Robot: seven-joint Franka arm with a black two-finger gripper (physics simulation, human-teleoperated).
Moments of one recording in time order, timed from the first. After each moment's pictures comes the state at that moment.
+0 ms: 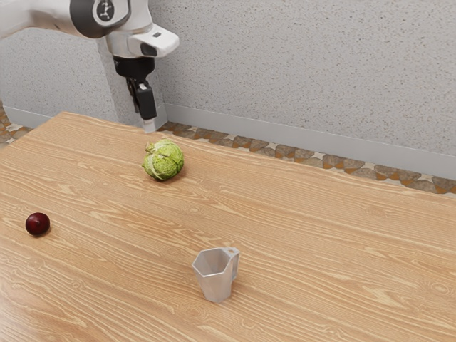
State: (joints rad) arm -0.06 0.06 -0.03 -1.50 0.06 1.54 0.60
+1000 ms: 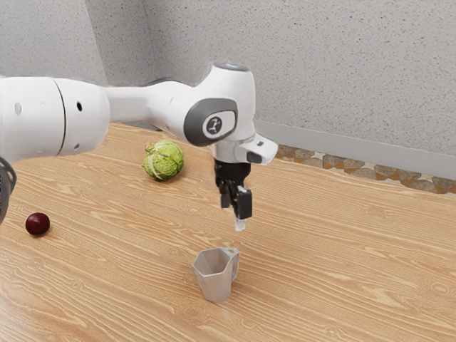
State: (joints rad) arm -0.29 0.34 -0.04 -1.64 -0.03 1.81 0.35
